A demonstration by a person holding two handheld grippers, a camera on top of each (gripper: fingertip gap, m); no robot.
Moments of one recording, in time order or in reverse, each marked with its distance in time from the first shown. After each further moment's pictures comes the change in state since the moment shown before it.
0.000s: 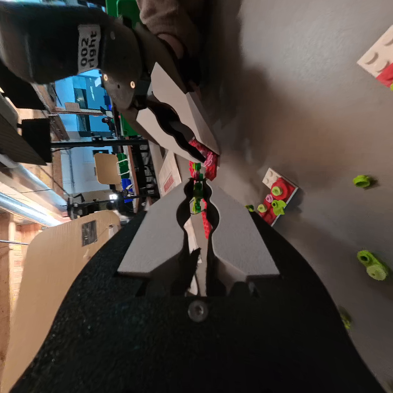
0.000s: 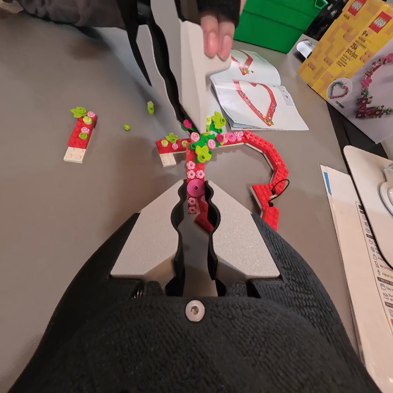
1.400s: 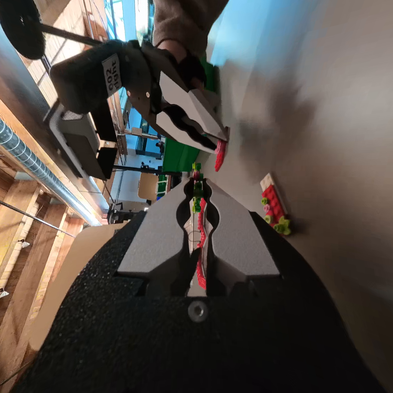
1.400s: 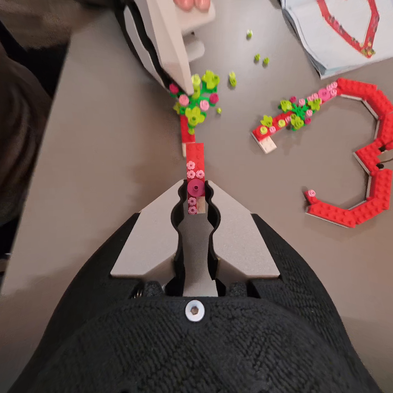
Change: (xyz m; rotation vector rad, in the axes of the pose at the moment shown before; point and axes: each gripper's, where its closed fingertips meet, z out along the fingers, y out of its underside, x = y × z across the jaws) left arm 0.026 -0.089 -0.063 0.165 -0.273 -0.076; right arm -0.109 -0.020 -0.035 -0.294 -0.098 0.240
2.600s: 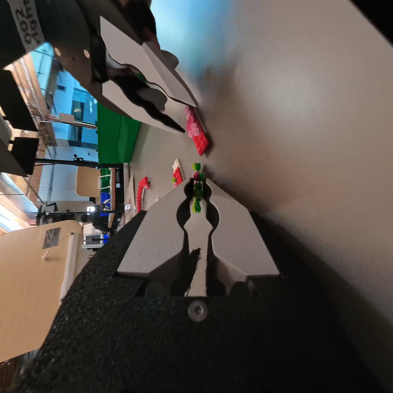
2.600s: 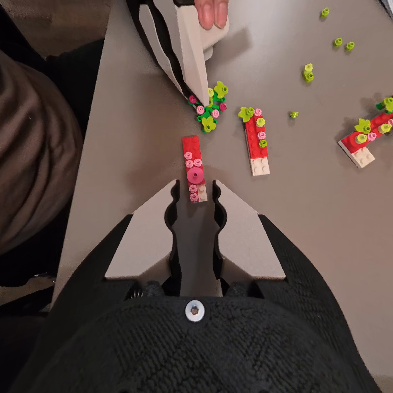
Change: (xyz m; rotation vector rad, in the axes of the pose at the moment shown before) left arm 0.079 -0.010 -0.061 -0.051 0.281 -0.085; right arm -0.069 -0.004 0.049 -0.021 -0.024 0.048
